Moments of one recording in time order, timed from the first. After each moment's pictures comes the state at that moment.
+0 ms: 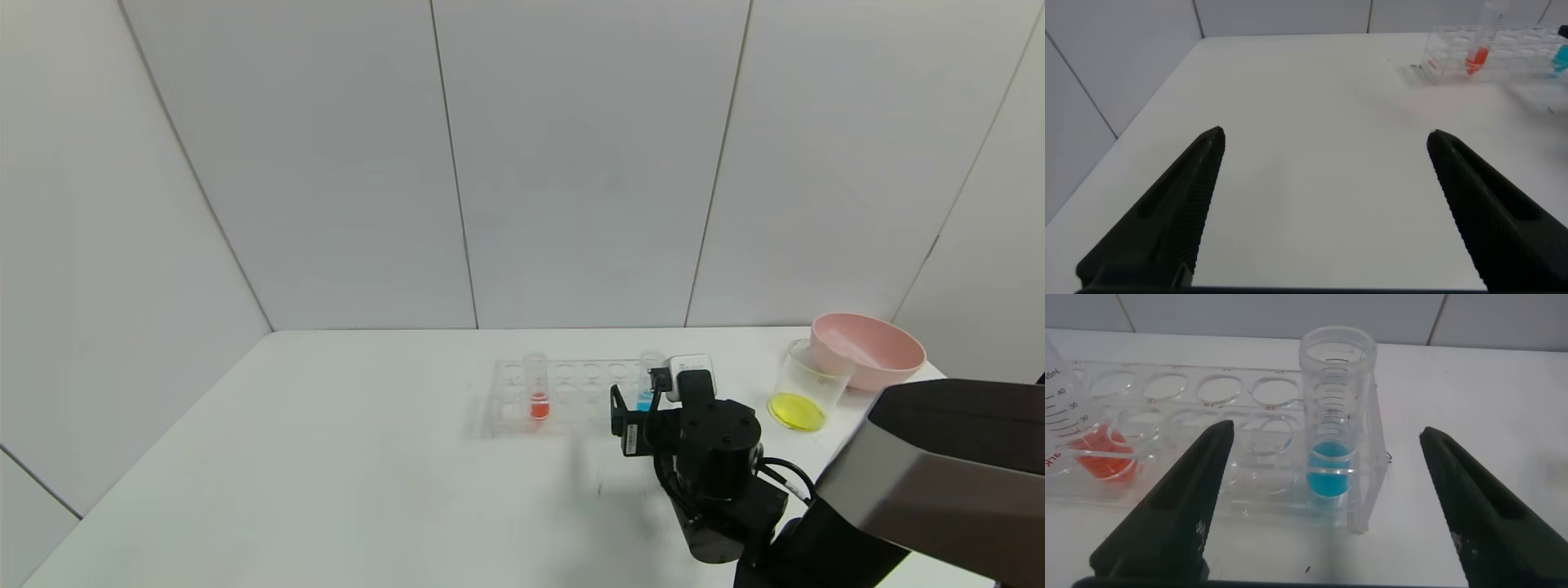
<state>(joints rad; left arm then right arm) 0.00 0.00 0.00 0.00 0.00 0.00 0.68 2.26 -0.75 -1.40 -0.63 0.08</state>
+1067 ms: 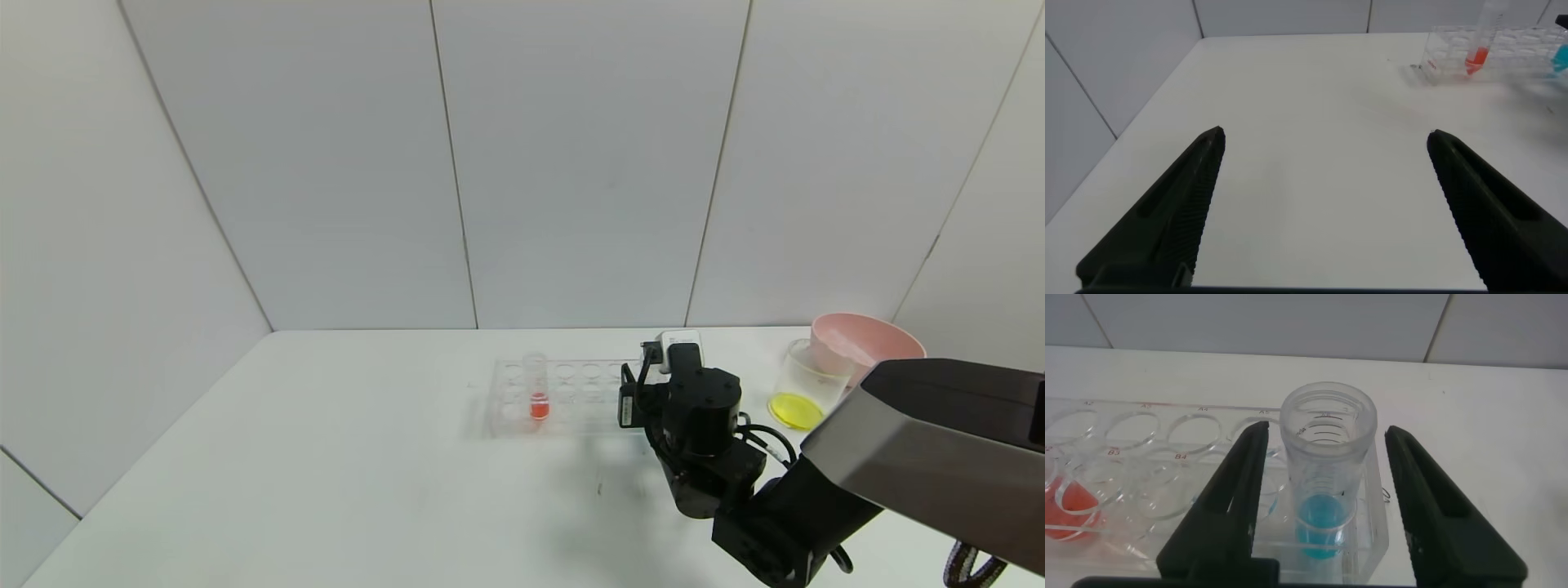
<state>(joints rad) 0.00 0.00 0.00 0.00 0.00 0.00 0.64 2.29 -0.90 -1.28 -0.60 0.07</state>
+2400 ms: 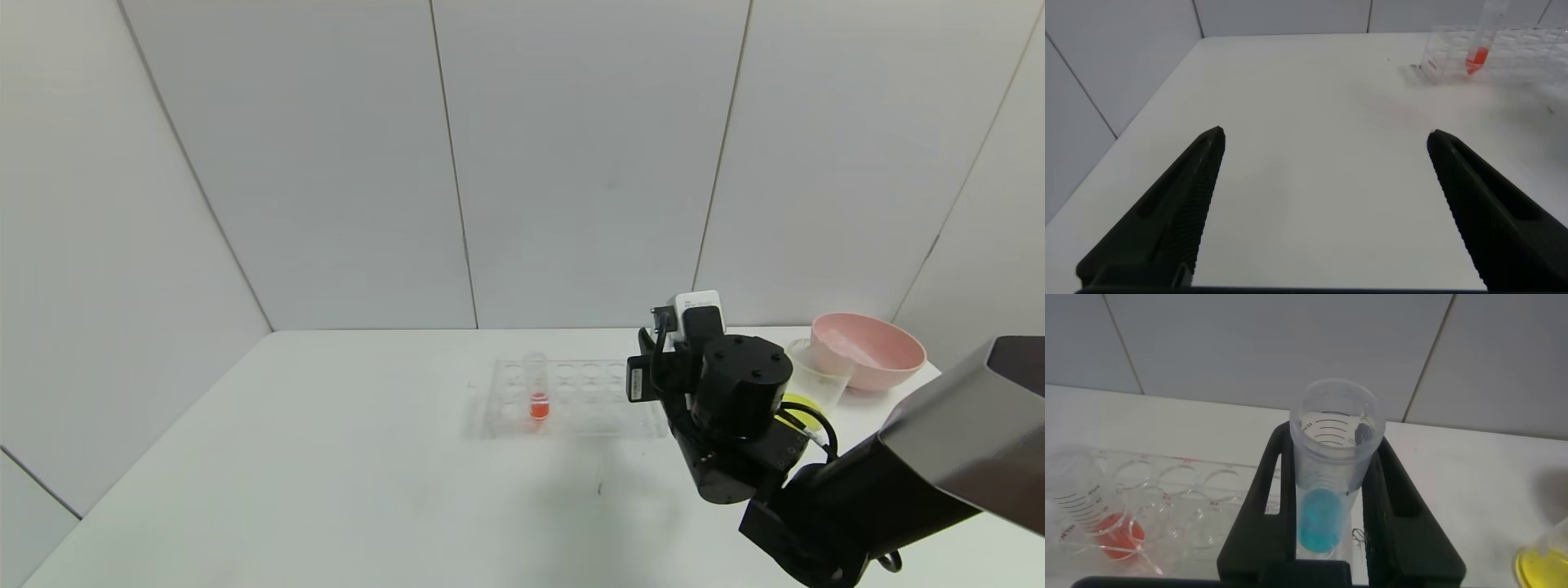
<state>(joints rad) 0.00 0.00 0.00 0.00 0.00 0.00 0.66 2.13 -0.87 -1.28 -0.61 -0.05</state>
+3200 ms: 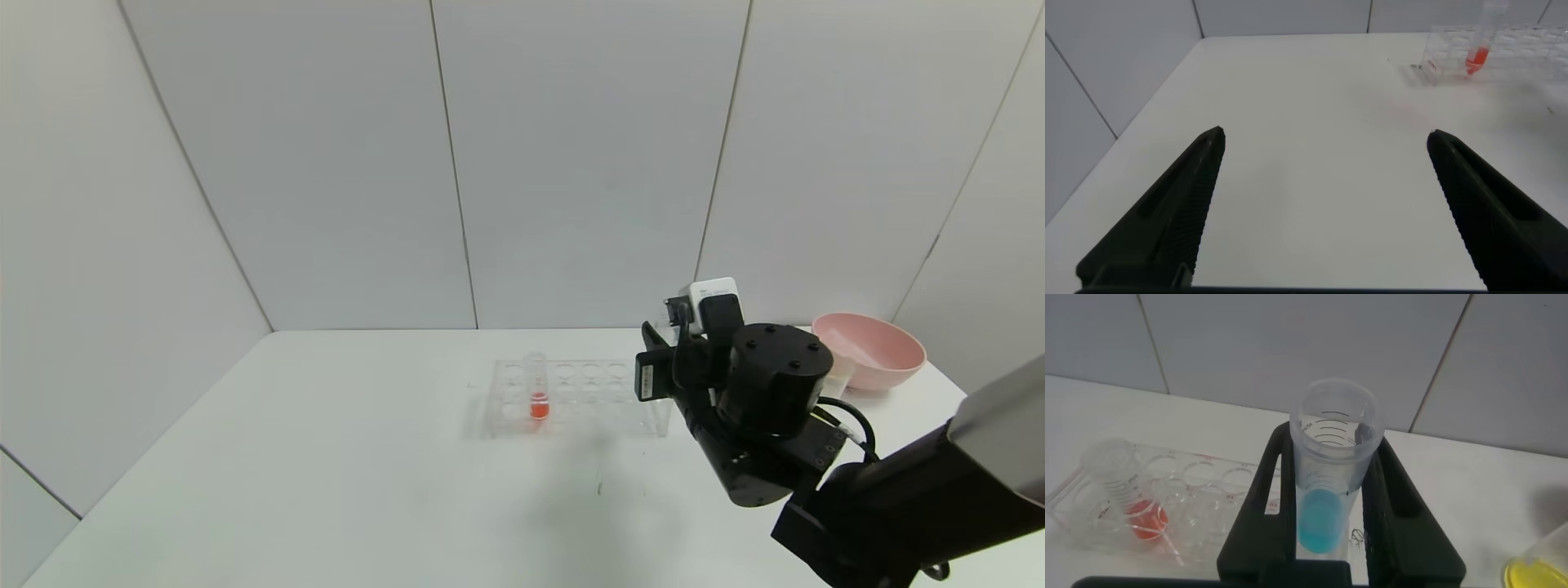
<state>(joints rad) 0.00 0.00 0.00 0.00 0.00 0.00 0.66 2.03 -0.81 -1.24 -0.53 -0.06</state>
